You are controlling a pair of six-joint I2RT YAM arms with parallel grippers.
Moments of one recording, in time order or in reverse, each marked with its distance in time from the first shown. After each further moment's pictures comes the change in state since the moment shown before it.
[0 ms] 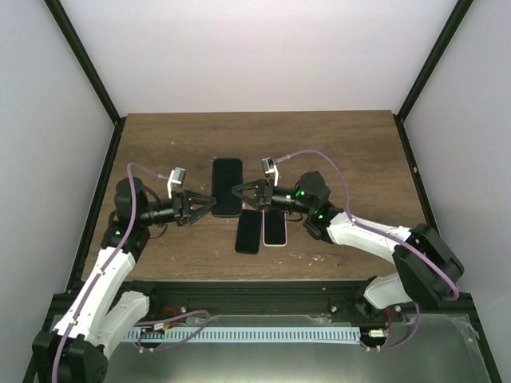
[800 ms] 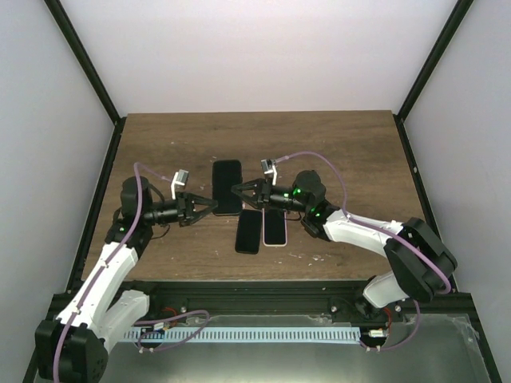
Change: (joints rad) left arm -0.005 0.054 -0.031 -0.007 -0.006 0.045; right arm -0.018 0.060 0.007 0.009 0.006 0.058
